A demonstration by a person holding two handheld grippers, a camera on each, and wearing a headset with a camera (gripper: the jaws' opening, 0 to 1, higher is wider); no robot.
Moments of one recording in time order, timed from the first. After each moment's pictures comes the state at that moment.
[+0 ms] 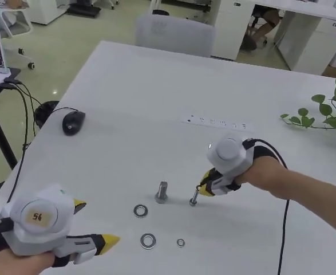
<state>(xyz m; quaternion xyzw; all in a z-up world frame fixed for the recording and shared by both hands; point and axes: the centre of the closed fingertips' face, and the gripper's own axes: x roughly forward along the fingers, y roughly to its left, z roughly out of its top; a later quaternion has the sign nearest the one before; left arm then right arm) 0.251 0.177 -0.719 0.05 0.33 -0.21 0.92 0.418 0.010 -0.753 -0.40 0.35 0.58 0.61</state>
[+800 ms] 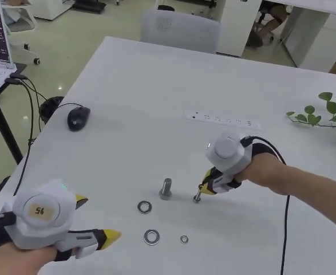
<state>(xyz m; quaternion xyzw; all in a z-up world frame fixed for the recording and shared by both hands) 0.250 0.182 -0.720 0.04 0.33 -0.21 0.92 0.418 0.010 -0.764 -0.42 0.36 0.59 0.59</state>
